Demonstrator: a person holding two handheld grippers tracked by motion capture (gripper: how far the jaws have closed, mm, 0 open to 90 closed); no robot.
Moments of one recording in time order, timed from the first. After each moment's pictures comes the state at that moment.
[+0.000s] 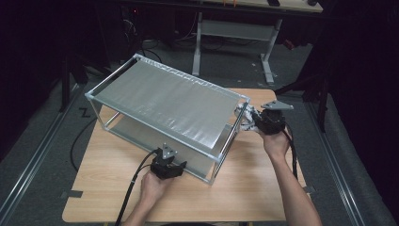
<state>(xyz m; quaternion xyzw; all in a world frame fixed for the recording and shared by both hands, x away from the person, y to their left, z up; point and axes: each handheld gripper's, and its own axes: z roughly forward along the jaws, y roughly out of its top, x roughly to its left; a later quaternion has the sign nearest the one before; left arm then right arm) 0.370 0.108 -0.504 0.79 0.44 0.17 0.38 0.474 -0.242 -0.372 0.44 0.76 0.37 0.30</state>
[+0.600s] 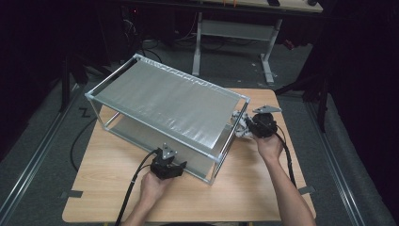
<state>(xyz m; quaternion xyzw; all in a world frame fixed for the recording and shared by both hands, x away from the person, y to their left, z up) 0.369 0.109 -0.504 0.79 0.44 0.17 0.39 0.486 -0.231 -0.409 0.45 0.79 0.33 0.27</state>
